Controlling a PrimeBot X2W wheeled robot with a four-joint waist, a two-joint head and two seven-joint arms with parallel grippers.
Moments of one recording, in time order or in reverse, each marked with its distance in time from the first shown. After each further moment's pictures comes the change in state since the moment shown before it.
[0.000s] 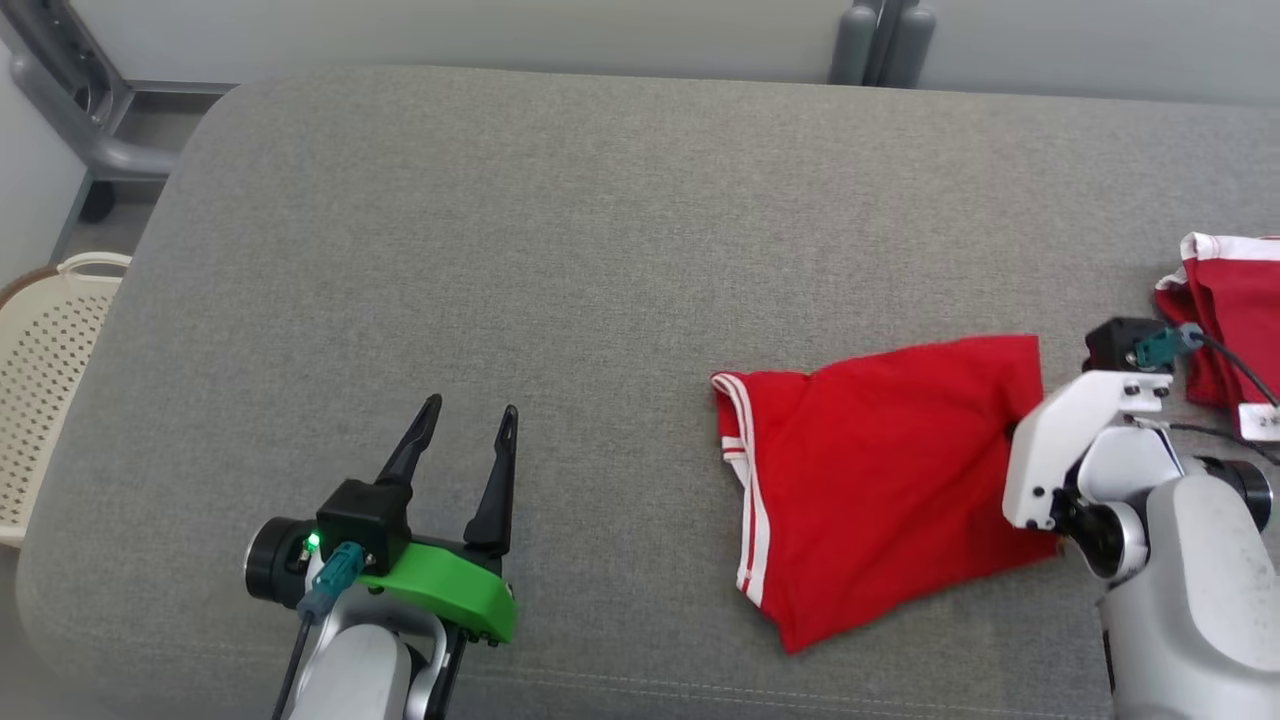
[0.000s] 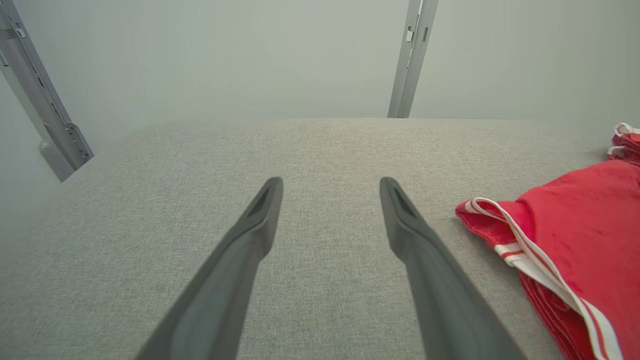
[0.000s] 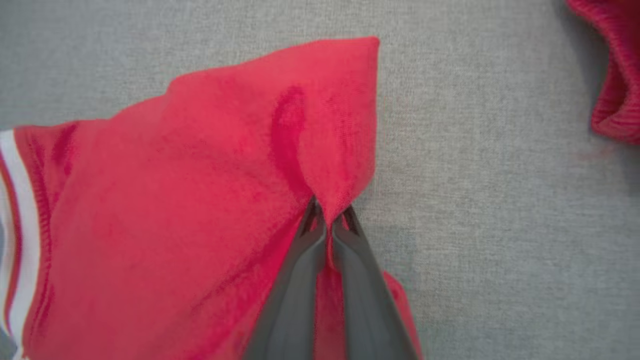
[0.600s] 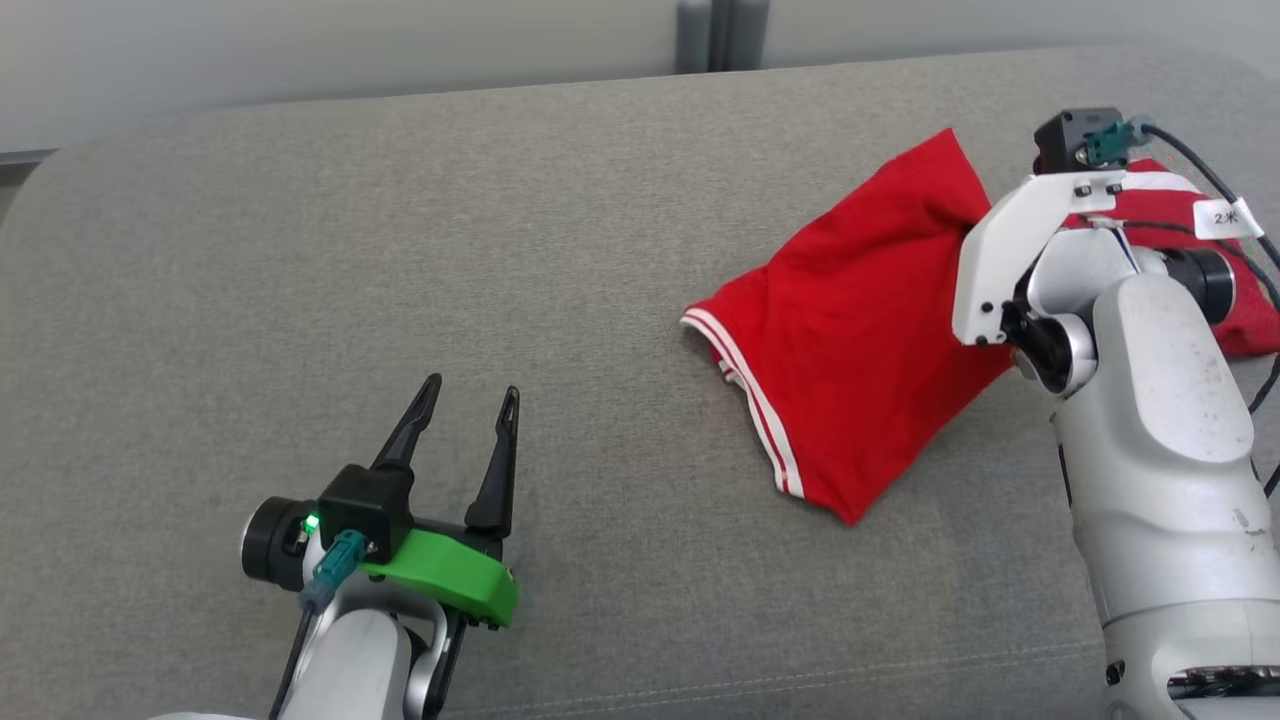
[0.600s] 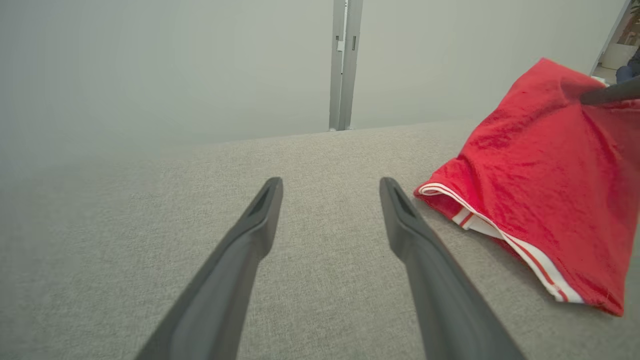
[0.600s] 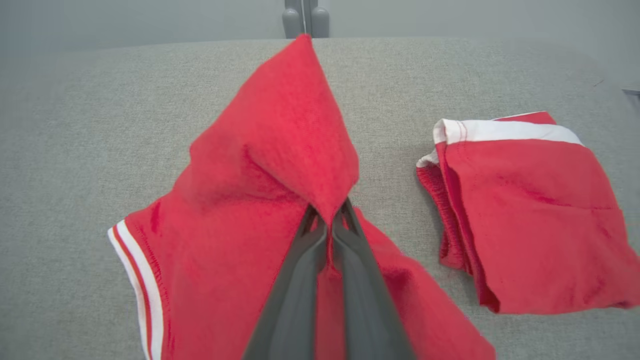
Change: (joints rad) left arm -0.013 0.000 0.001 -0.024 0.023 0.004 0.000; right arm -0.398 0.000 0.087 0.268 -0.081 0.000 -0.119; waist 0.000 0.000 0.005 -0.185
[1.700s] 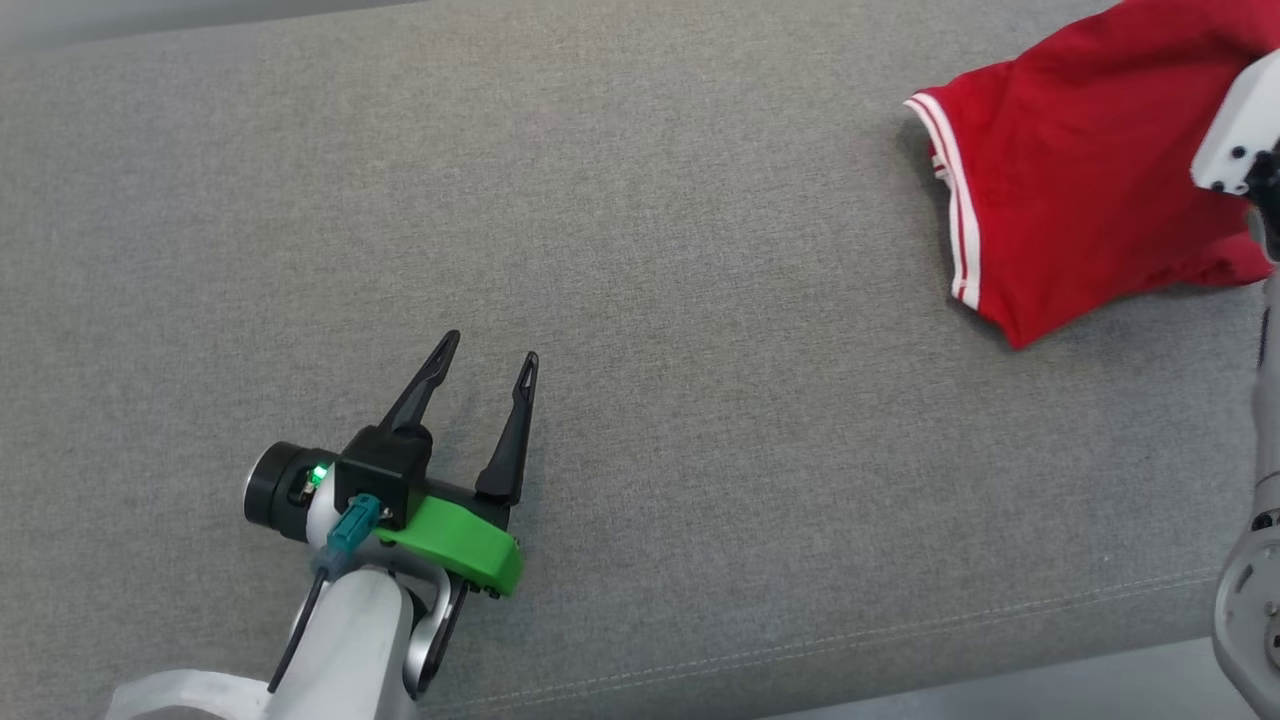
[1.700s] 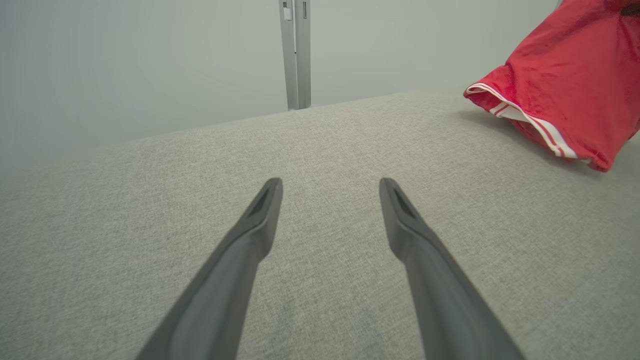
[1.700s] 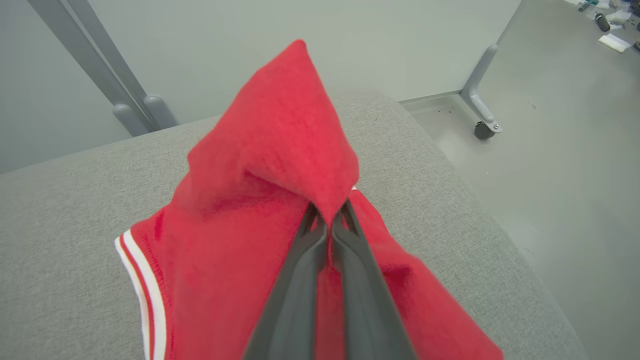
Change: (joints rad) left arm -0.073 0.033 -0.053 -0.004 0.030 -0.017 0.000; right arm -0.268 -0.132 -0.357 0.198 -0.227 0.000 -0.203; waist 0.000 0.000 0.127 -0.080
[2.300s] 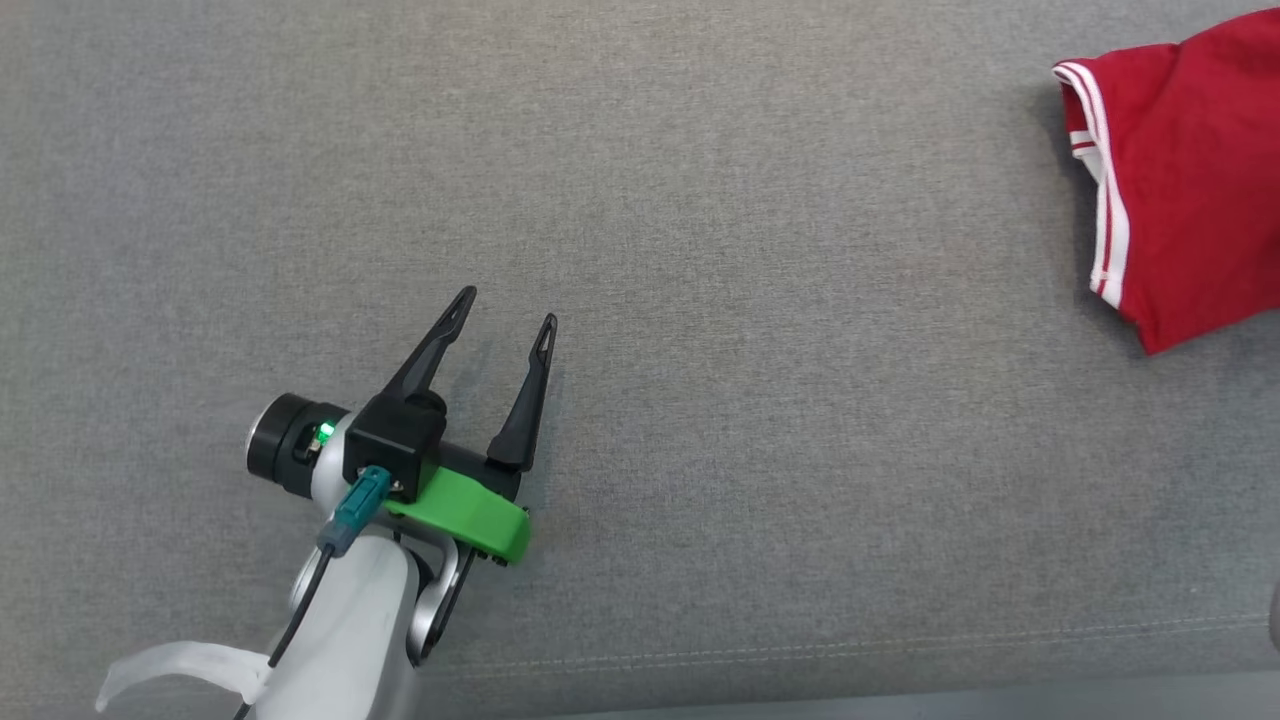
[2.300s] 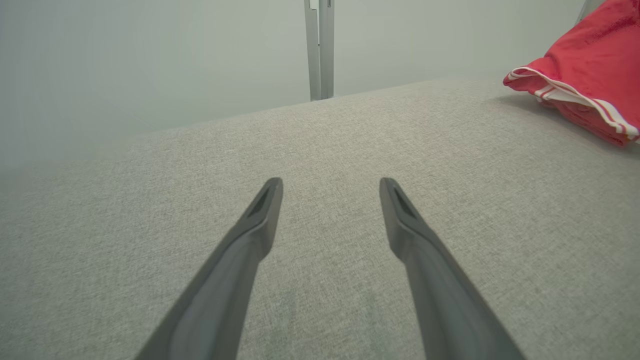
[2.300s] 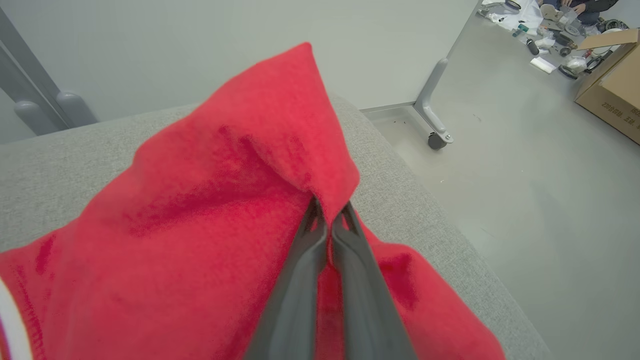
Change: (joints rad) left arm -0.051 0.024 -0.047 -0.035 0.007 0.000 0.000; right arm 0.010 -0.070 -0.282 0.021 -0.248 0.000 -0.187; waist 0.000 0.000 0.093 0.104
